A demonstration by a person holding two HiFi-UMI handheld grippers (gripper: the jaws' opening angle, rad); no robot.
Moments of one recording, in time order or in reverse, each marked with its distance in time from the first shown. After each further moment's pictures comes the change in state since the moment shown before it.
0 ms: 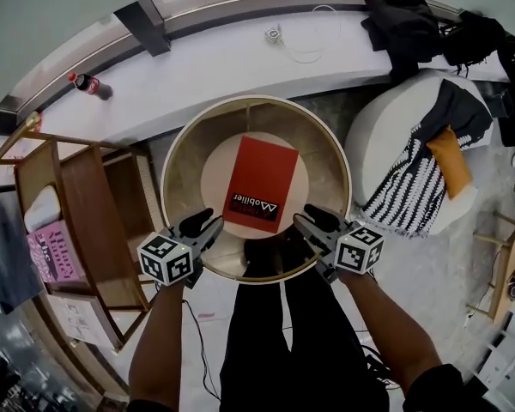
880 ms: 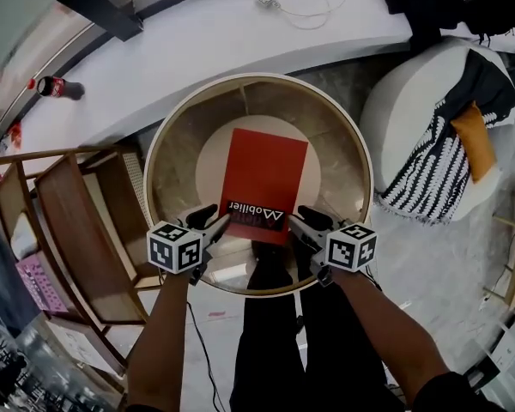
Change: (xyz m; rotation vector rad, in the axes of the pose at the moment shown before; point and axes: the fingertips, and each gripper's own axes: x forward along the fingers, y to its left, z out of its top) left arm 0.082 0.075 -0.078 -0.066 0.286 0.040; right arm 0.068 -0.080 -0.081 0.174 0.103 -0.092
